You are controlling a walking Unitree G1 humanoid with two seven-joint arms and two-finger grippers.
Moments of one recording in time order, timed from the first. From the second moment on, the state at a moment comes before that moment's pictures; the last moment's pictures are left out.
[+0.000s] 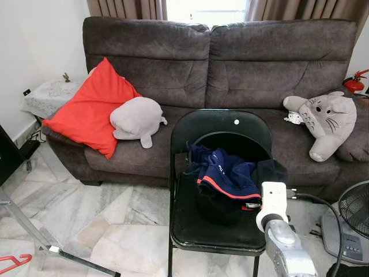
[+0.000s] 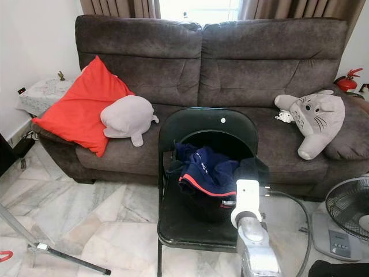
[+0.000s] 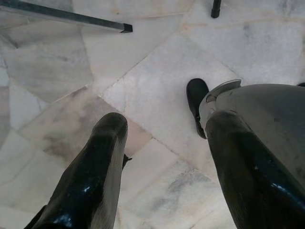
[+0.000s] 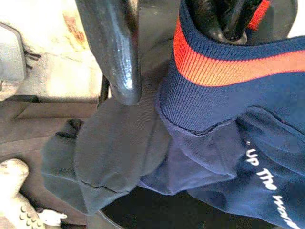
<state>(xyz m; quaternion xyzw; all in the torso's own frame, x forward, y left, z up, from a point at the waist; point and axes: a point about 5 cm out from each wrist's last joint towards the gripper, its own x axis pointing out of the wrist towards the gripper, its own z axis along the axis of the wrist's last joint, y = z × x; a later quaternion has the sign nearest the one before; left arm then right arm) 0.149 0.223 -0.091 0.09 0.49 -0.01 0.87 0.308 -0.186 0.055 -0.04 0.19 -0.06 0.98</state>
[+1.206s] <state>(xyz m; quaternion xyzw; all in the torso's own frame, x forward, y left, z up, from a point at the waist) 0.149 0.226 -0.091 0.09 0.49 -0.01 0.87 0.319 -0.182 0.052 -0.08 0.19 -0.02 0.98</state>
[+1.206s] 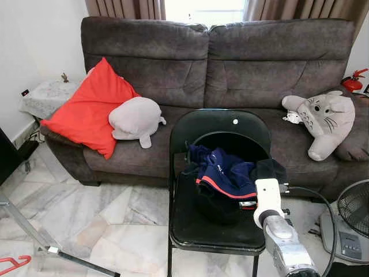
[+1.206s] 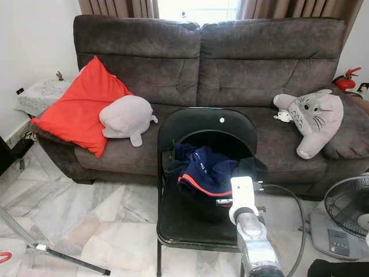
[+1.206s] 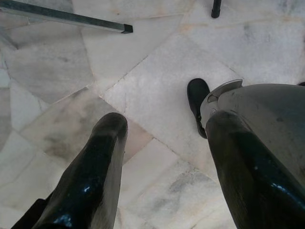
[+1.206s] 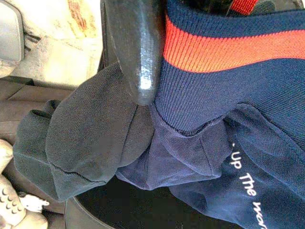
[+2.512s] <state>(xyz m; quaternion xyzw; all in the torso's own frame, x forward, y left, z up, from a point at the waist) 0.150 0.219 -0.092 0.08 0.49 -0.01 0.87 0.324 -0.113 0.139 -0.18 -0.09 0.08 0.98</state>
